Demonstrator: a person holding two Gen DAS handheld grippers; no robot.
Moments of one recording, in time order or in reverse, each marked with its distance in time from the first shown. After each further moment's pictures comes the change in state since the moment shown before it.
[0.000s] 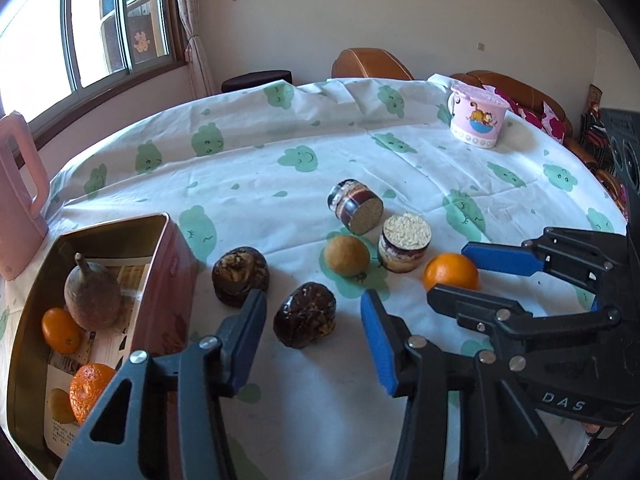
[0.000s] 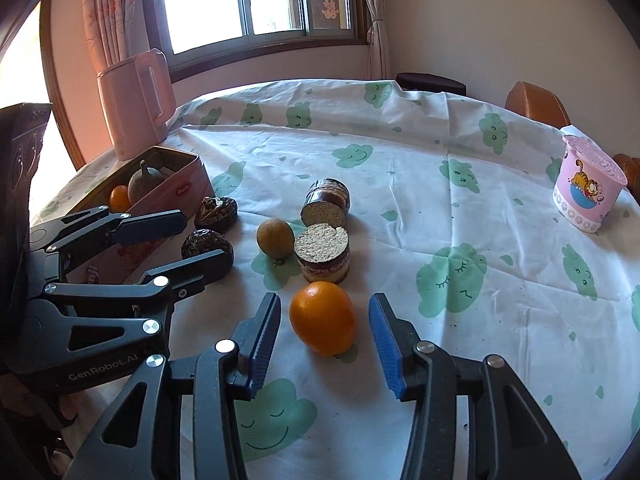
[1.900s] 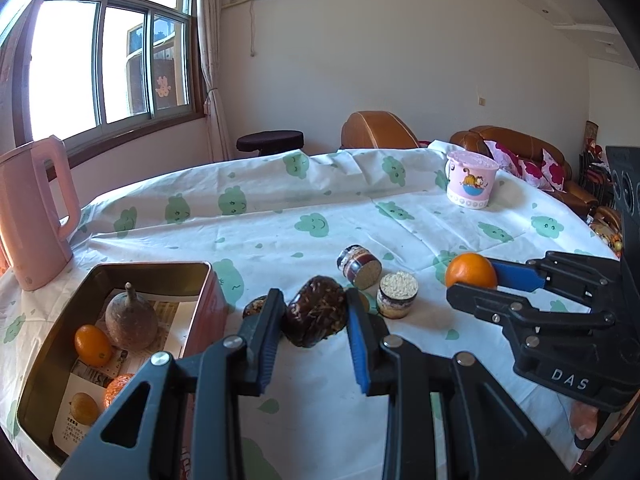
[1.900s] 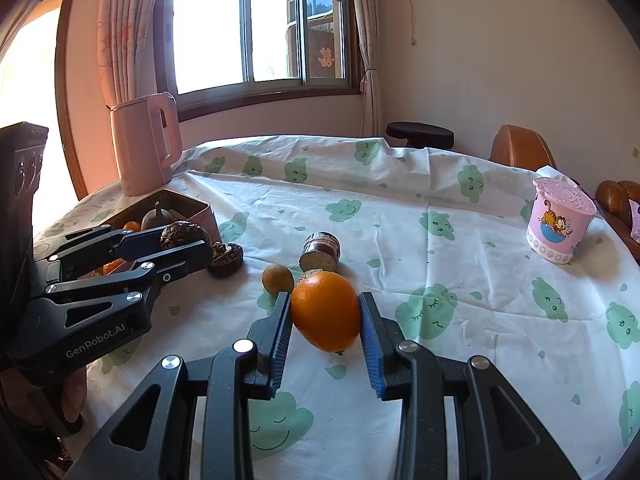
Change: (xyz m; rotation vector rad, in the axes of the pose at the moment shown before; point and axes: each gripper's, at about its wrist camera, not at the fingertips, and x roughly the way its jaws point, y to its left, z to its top) left arm -0.047 0.008 -0.006 -0.035 -0.263 0.027; right arm -0.038 0.004 -0.005 -0.009 -0.216 -0.040
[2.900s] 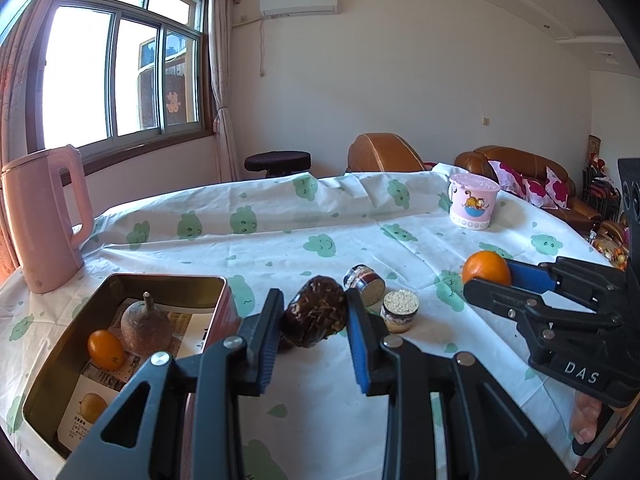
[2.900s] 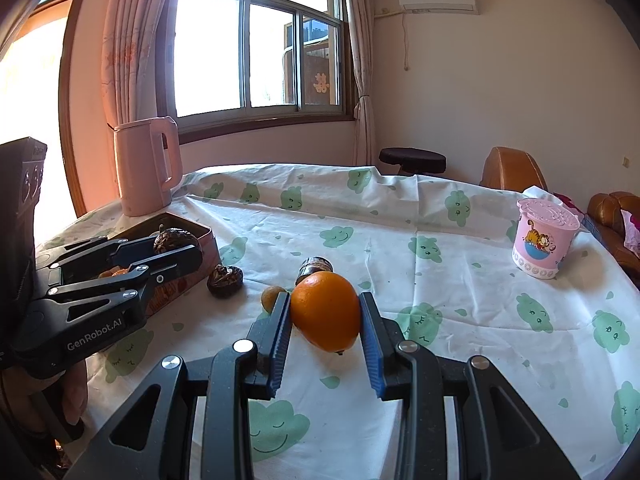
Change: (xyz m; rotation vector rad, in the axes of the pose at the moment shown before) left arm -0.017 0.004 -0.002 -0.019 -0.086 0.021; right arm -0.020 0.001 -0.003 0.001 -0.108 -0.026
